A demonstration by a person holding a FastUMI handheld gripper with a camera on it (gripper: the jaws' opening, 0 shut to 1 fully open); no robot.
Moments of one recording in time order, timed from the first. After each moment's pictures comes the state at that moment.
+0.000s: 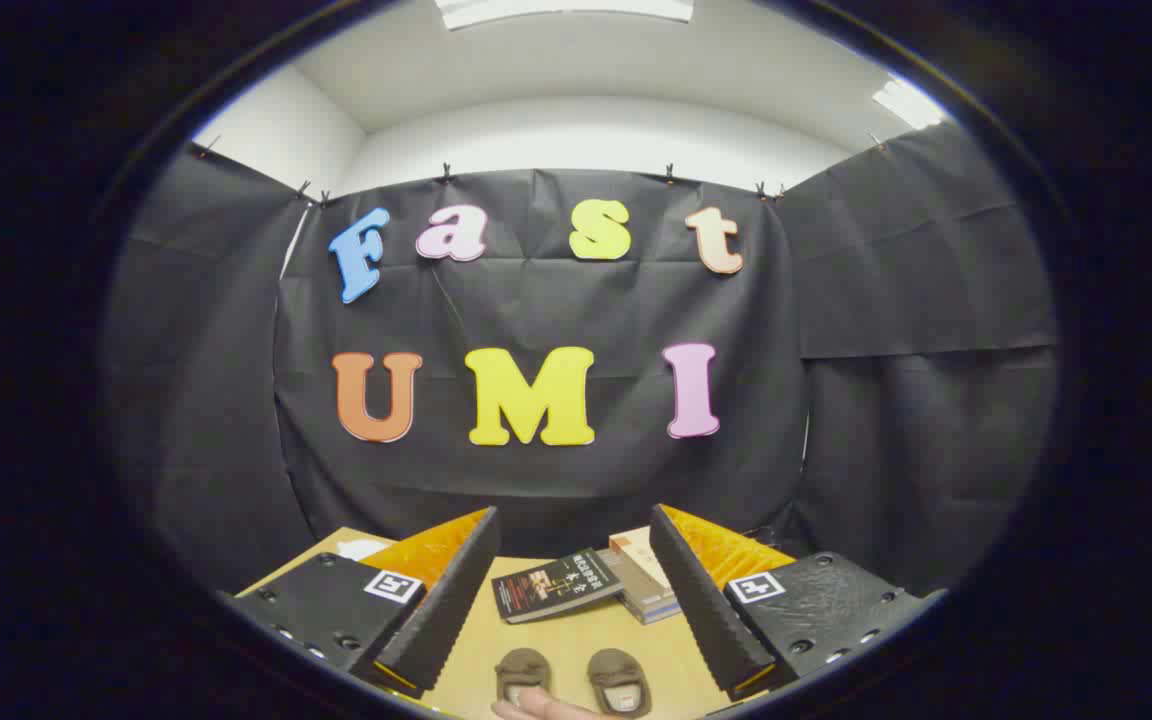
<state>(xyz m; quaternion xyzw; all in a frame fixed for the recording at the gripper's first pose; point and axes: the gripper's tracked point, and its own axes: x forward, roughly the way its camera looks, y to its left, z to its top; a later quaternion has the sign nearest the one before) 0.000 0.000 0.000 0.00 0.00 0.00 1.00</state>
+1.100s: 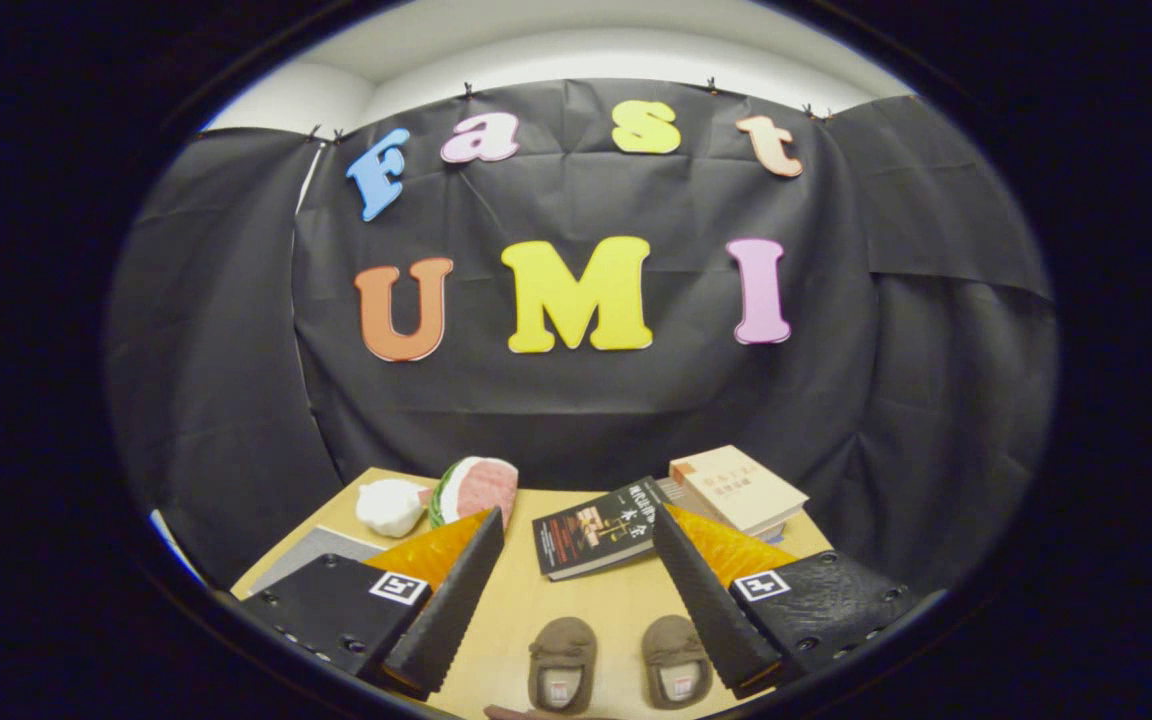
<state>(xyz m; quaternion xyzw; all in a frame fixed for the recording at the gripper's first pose) 0.092 0.077 -0.127 0.00 0.14 0.07 0.99</state>
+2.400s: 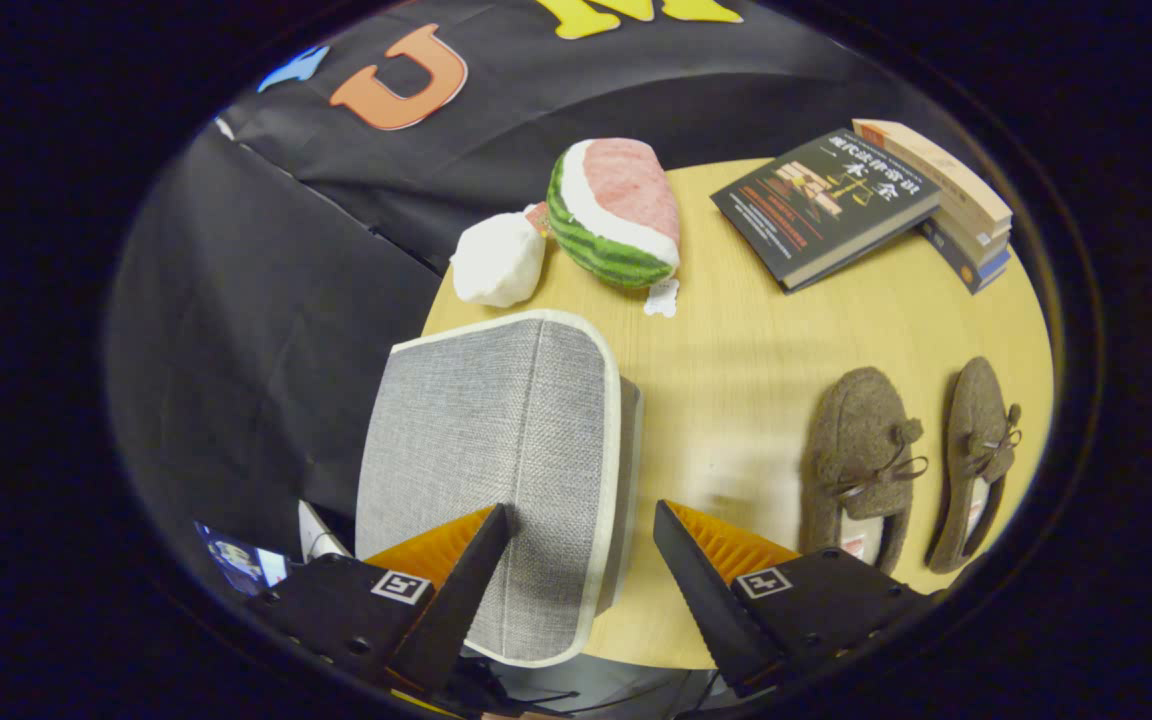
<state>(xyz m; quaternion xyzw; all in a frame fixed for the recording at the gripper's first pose) 0.063 0.263 -0.359 0.15 0.57 0.19 0.79</state>
